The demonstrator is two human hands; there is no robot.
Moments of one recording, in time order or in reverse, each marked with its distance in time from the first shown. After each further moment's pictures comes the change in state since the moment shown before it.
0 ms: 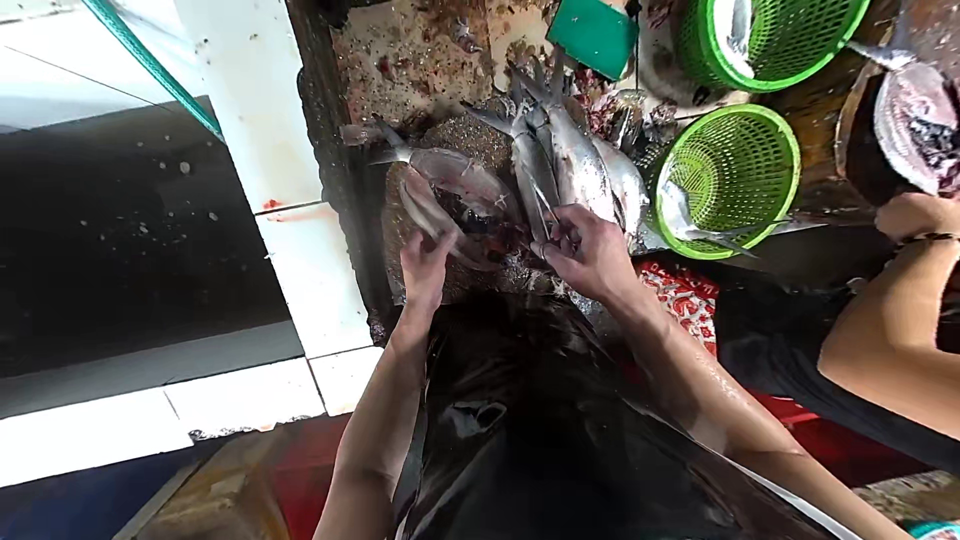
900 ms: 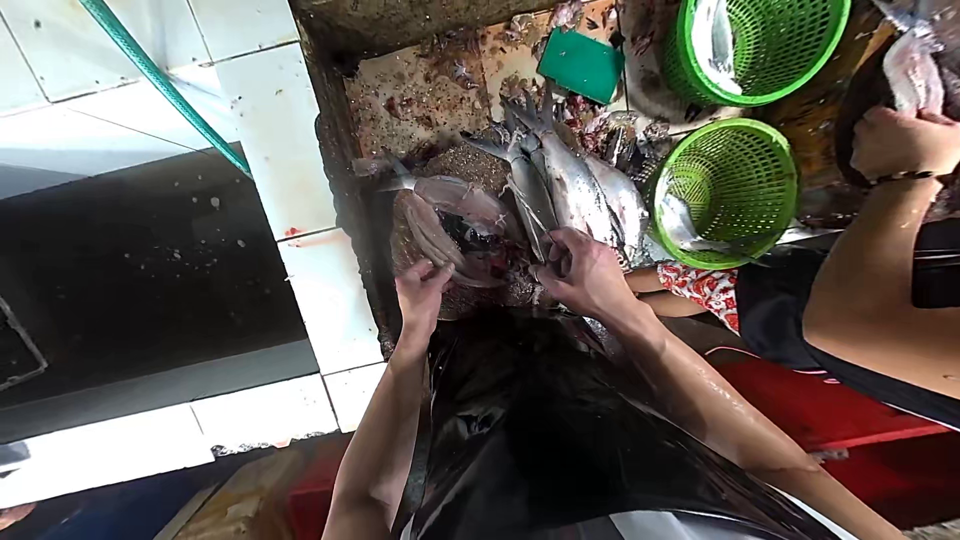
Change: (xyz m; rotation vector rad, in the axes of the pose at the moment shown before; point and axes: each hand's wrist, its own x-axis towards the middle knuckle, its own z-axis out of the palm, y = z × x) left_hand -0.014 0.096 0.003 0.065 0.045 -0.210; right_hand -0.002 0.000 0.003 -0.083 -0.068 0.082
